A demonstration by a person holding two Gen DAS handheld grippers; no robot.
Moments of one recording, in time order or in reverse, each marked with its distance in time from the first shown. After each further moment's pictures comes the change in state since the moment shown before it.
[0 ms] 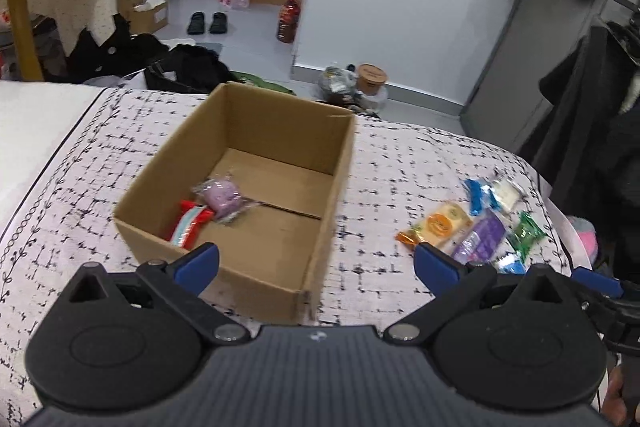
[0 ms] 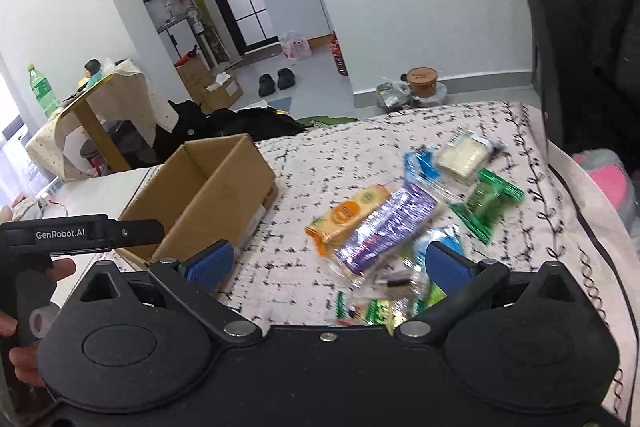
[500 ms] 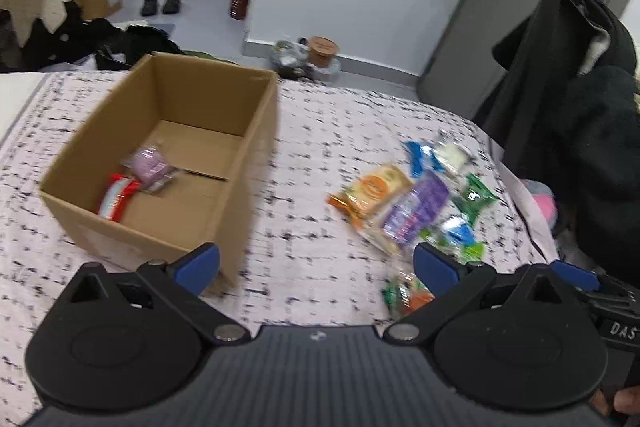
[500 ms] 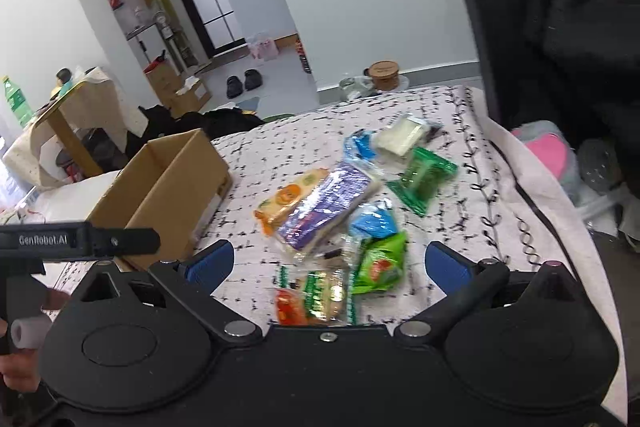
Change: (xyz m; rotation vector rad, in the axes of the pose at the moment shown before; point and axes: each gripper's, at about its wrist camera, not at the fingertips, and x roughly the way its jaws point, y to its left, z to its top) left arm 0.010 -0.039 -0.018 0.039 0.084 -0.134; right arm -0.024 -0.036 -0.018 0.054 -0.002 -0.078
